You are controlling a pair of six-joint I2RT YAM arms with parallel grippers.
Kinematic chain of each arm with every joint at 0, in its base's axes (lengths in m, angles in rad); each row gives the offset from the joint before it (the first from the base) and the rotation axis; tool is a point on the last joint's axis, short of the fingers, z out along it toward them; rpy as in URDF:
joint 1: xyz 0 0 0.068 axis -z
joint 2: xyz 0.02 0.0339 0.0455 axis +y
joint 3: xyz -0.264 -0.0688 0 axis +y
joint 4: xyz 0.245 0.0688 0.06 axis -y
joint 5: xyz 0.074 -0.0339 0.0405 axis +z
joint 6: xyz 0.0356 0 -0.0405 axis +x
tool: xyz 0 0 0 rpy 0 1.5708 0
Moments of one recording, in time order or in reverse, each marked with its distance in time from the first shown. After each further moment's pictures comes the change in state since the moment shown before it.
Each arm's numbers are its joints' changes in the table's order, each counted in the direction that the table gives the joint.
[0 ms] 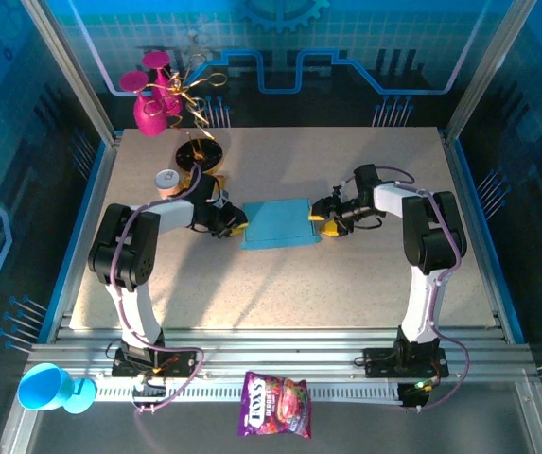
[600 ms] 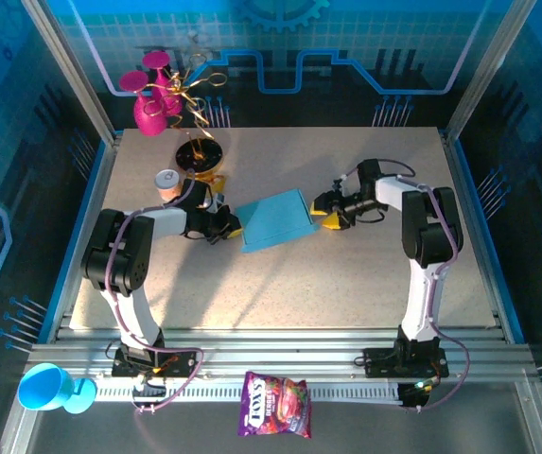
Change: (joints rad) left arm -0.035 -0.051 0.113 0.094 -0.061 0.060; right arm 0.030 0.080 -0.122 -0.084 0.063 -0.158
